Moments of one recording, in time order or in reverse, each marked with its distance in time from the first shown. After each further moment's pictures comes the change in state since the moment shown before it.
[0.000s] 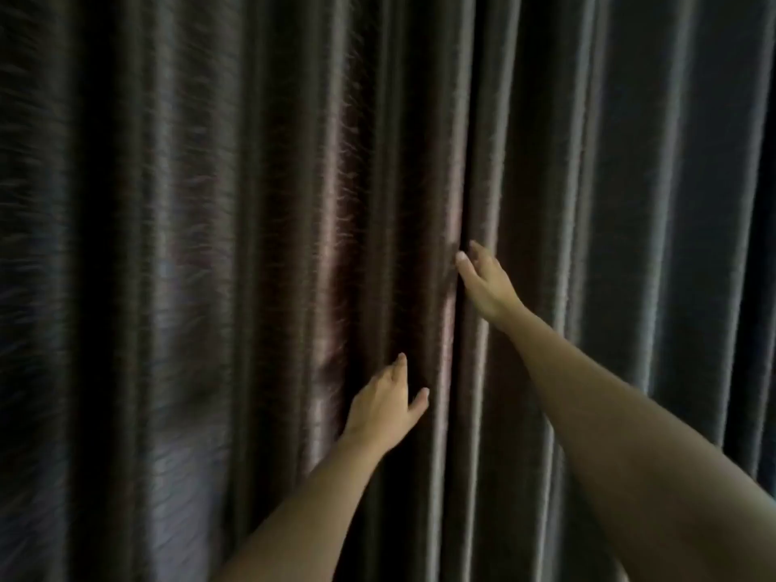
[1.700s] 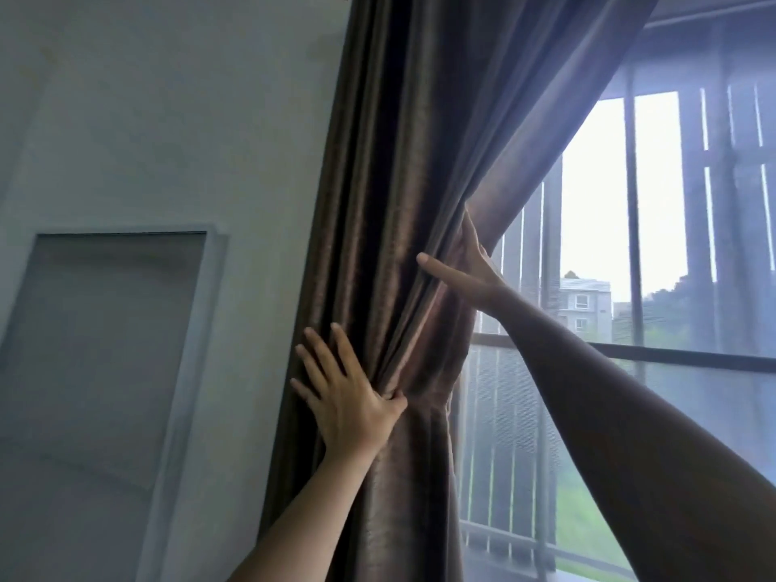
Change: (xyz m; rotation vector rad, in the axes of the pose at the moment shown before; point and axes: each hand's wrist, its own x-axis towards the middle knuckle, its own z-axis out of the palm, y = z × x) left_hand -0.064 -0.383 -0.314 0.400 0.784 -0.667; right_hand 0.112 -0.398 0.368 0.583 -0.272 -0.630
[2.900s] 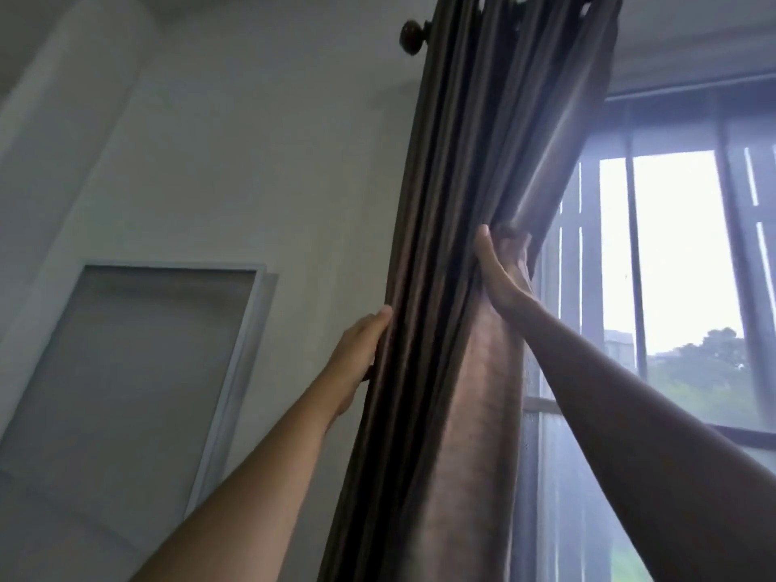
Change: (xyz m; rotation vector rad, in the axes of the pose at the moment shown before) left_hand 0.147 -0.045 -0.065 -1.000 -0.507 -0.036; right_hand 0.074 -0.041 0.054 0.024 0.322 0.060
